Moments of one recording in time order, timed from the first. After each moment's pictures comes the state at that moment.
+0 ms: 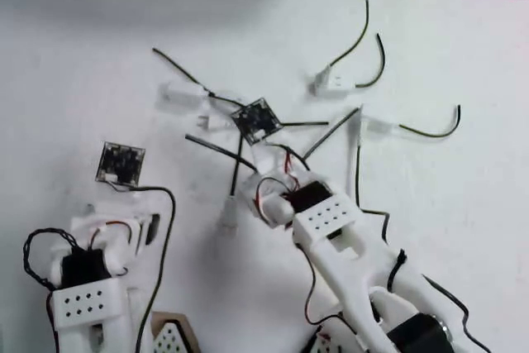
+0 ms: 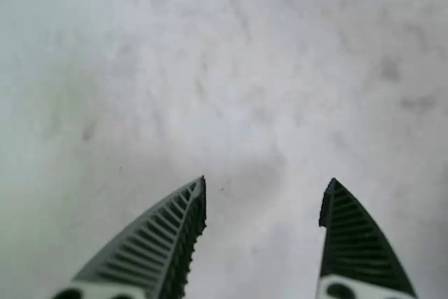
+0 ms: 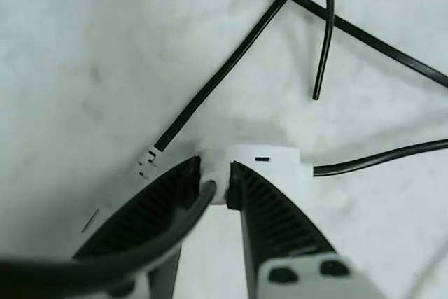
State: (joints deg) left arm -19.4 -77.5 84.3 61.1 -23.0; right arm -32.6 -25.6 55.0 36.3 3.6
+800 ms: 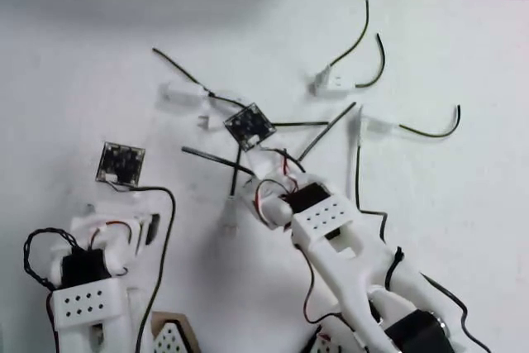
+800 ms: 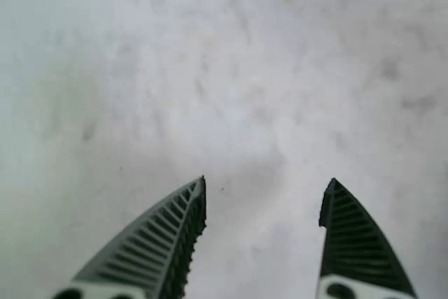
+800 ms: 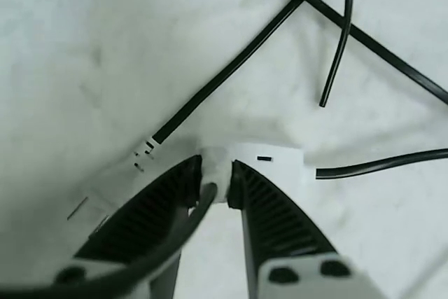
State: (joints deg) left arm -19.4 -77.5 84.3 61.1 -23.0; right arm -32.9 -22.1 56.6 35.2 10.4
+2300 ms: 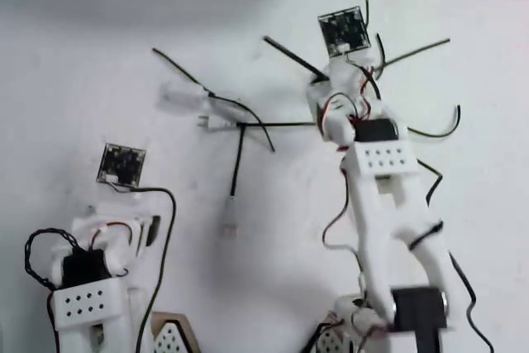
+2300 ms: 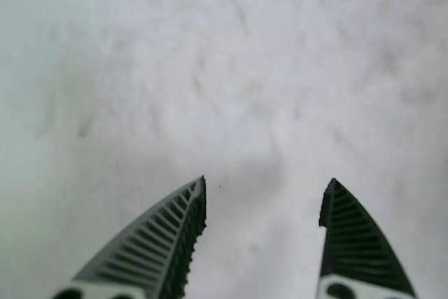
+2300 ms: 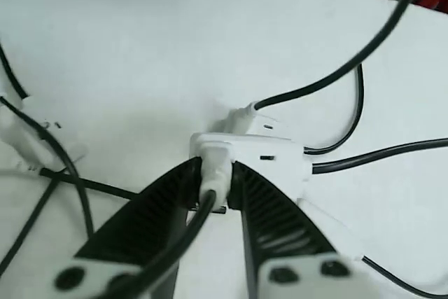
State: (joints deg) left arm -19.4 -77.5 84.9 61.1 -23.0; right arm -7.0 -12.4 29.5 30.3 12.3
